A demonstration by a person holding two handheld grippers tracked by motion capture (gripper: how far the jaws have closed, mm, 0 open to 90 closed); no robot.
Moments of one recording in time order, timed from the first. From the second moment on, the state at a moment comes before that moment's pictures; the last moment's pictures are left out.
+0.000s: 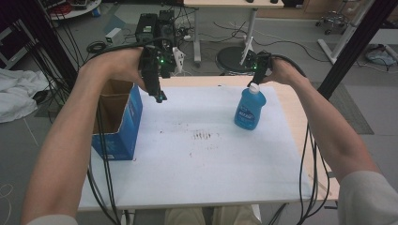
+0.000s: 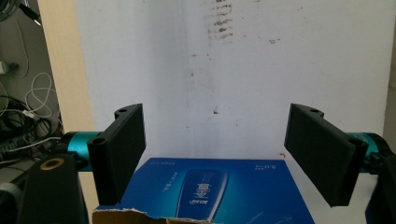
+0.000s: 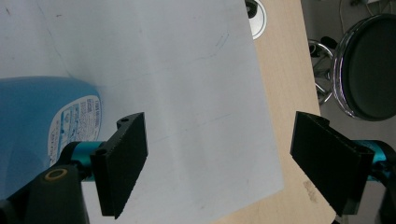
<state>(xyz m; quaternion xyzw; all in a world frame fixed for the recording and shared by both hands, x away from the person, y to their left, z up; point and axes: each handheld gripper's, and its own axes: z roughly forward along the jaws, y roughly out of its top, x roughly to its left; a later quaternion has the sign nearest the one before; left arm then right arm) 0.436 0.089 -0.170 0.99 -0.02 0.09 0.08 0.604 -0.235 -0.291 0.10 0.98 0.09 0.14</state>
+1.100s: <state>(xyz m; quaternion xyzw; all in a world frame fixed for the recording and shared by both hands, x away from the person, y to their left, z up) 0.427 0.074 -0.174 0.99 -0.03 0.09 0.07 0.602 -0.249 -0.289 0.12 0.98 0.10 0.14</state>
